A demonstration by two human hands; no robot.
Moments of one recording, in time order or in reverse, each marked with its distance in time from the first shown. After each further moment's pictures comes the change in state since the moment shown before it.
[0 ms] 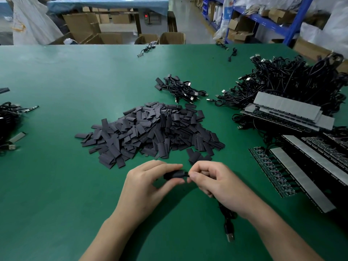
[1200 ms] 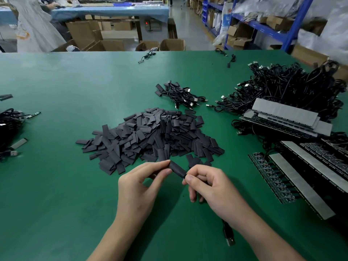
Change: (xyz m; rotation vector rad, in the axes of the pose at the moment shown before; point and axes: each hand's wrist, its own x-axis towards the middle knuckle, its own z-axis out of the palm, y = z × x) left_hand 0.003 0.006 0.002 -0.104 0.247 -0.196; right_hand 0.001 -0.006 0.017 0.109 0.112 -0.006
